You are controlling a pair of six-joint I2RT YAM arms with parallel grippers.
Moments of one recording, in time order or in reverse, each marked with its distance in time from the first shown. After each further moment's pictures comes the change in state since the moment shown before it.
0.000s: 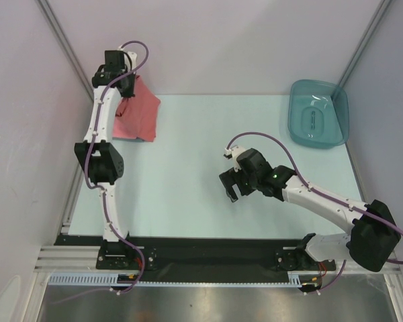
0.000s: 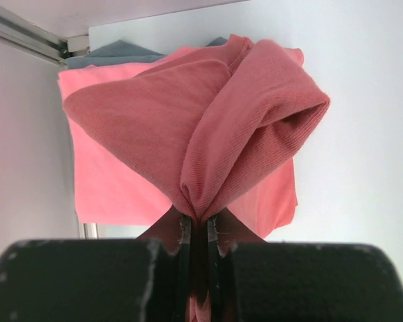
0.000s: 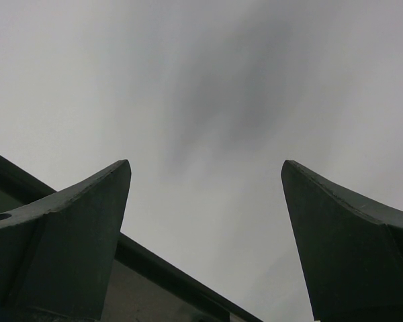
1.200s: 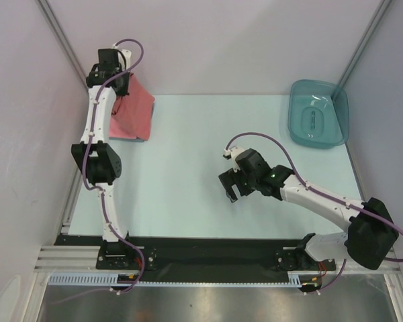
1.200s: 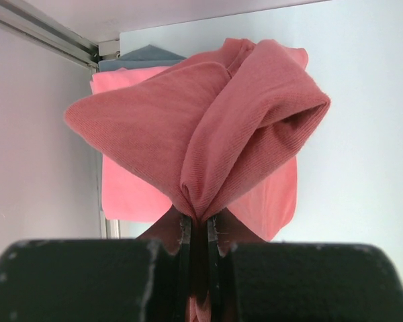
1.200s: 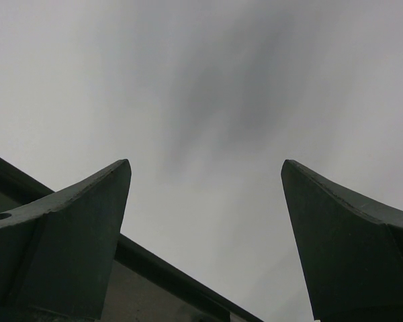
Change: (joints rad) left arm 0.035 -0.027 0.004 0.006 -0.010 0.031; right arm 0.000 0.016 0.000 0.005 -0.002 0.001
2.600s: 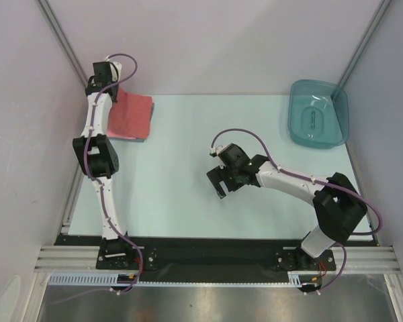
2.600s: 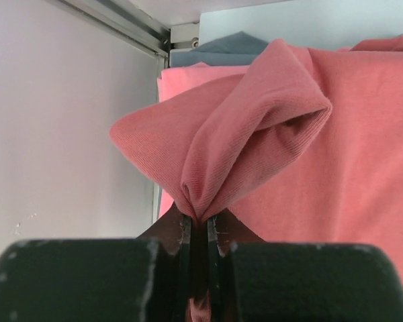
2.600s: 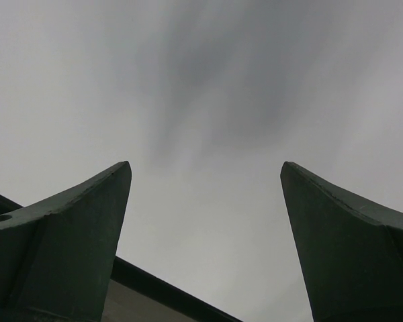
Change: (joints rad) left arm 0.097 0.185 -0.014 0.229 -0.135 0.137; right arm 0.014 0.288 0.167 -0.026 -0.019 0.016
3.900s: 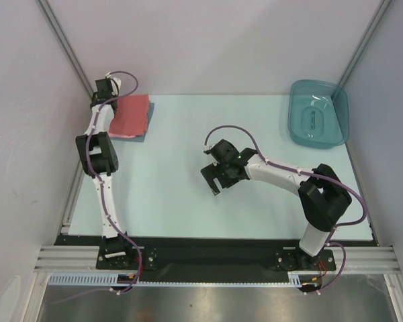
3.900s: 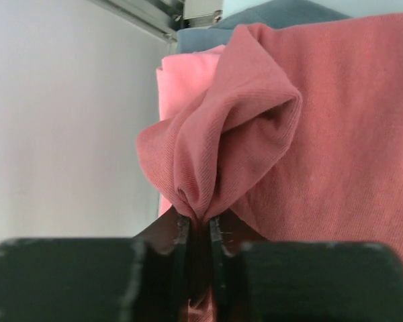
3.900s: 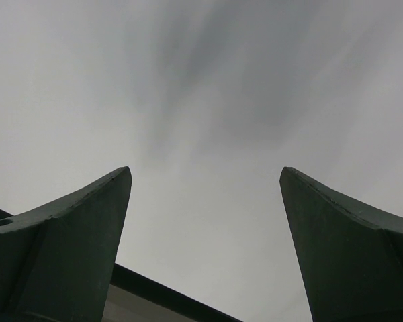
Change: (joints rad) left arm 0.053 0.148 -0.112 0.275 -0.065 0.092; right arm 0.009 0.142 0.150 -0.082 0.002 0.029
